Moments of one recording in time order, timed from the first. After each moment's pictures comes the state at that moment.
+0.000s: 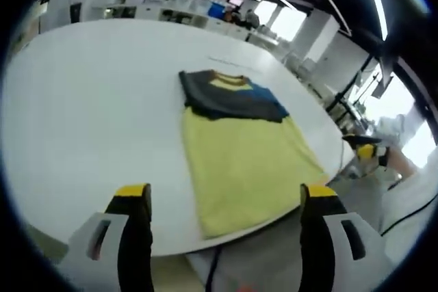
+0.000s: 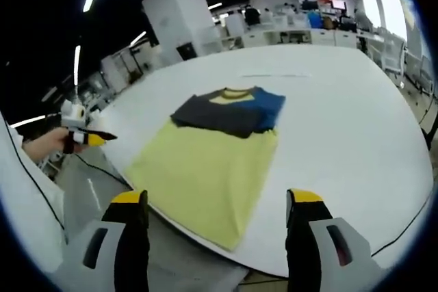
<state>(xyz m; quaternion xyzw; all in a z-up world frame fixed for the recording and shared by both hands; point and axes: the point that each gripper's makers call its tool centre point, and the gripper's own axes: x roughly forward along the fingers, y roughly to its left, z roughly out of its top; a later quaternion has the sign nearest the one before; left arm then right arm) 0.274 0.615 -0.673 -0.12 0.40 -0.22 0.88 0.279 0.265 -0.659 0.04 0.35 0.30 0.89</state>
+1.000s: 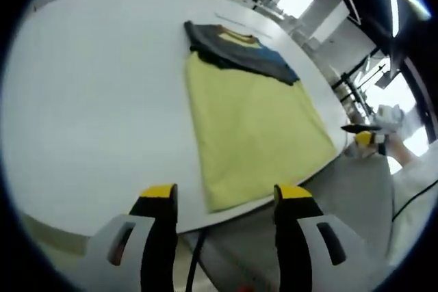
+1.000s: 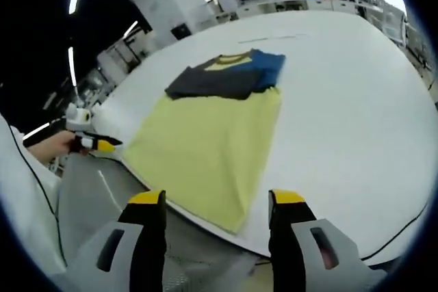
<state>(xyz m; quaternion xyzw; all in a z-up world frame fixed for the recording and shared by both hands) 0.250 0.617 -0.740 -0.13 0.48 -0.23 0.83 0.264 0.268 -0.712 0.07 0.42 0.31 0.85</state>
